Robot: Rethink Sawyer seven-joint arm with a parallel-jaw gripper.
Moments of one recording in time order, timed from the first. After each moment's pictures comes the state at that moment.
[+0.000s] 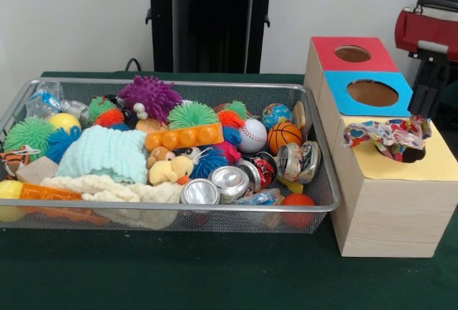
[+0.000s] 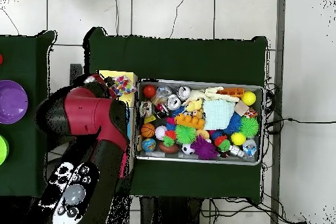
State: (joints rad) arm 0.43 -0.44 -0.51 1.34 0.30 0.43 2.65
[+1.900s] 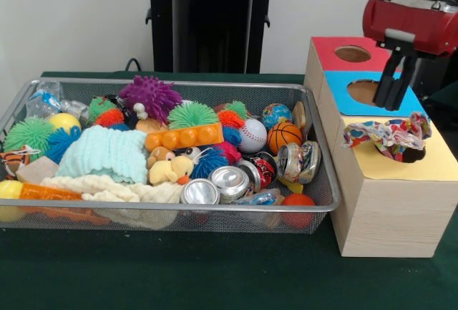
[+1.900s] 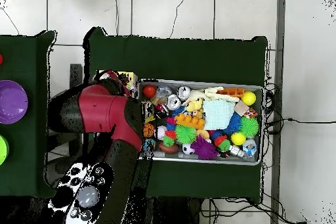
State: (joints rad) arm 0.38 -0.47 -0.53 1.34 0.23 0.43 2.65
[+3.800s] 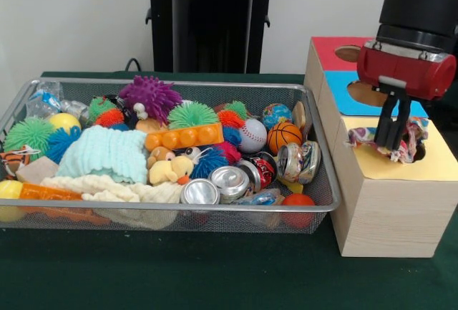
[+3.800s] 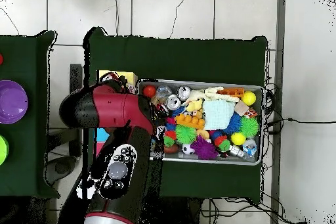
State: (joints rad) arm 0.27 -0.47 -0.33 1.38 0.18 0.35 2.65
